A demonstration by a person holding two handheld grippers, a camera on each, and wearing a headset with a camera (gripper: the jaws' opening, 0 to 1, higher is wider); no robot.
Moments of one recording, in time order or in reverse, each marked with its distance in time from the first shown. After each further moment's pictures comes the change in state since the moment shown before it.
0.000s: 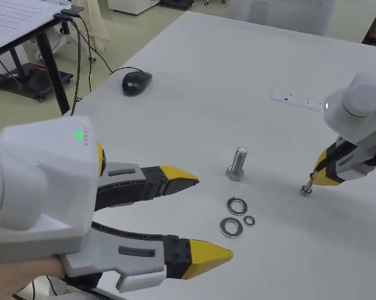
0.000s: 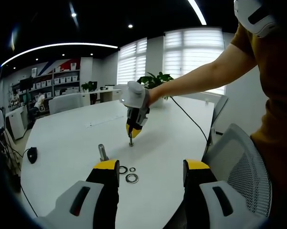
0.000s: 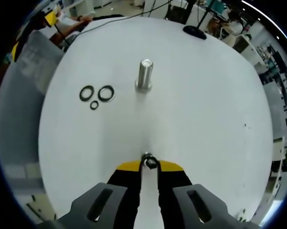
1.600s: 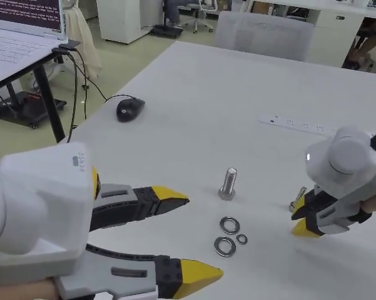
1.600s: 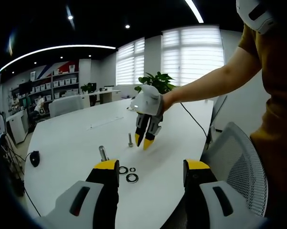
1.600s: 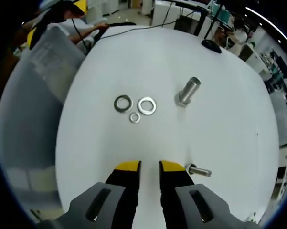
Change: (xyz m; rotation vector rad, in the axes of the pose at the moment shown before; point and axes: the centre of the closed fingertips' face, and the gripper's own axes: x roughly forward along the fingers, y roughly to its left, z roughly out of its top) left arm -0.009 -0.005 0.005 0.029 0.006 0.004; right arm -0.001 0.075 0.030 -0.031 -0.103 0.061
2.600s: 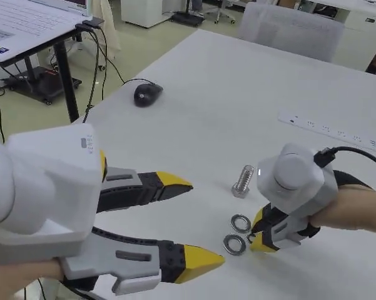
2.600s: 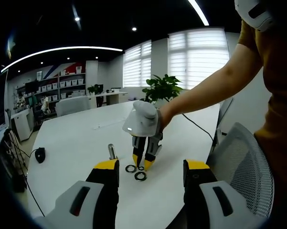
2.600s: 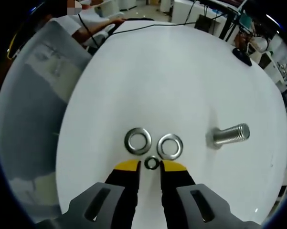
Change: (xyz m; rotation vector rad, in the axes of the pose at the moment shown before) left arm -0.007 0.020 -0.007 -0.018 -0.030 0.062; right arm 0.055 0.020 0.050 -0.095 0.030 0.112
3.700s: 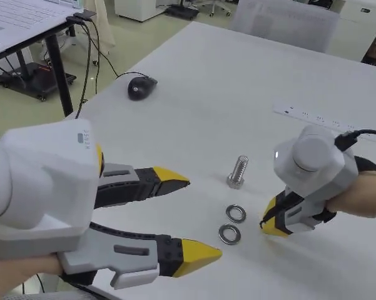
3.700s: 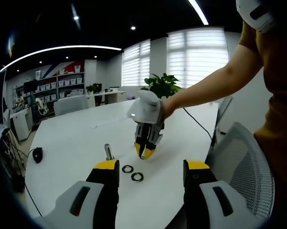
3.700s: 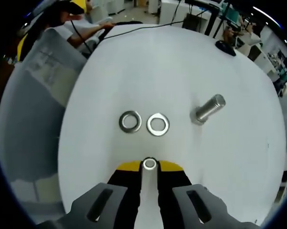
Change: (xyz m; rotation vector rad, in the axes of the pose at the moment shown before) left arm 0.008 -0.008 0.000 0.000 0.008 -0.016; right arm -0.033 -0.007 -0.033 0.102 -0.016 -0.052
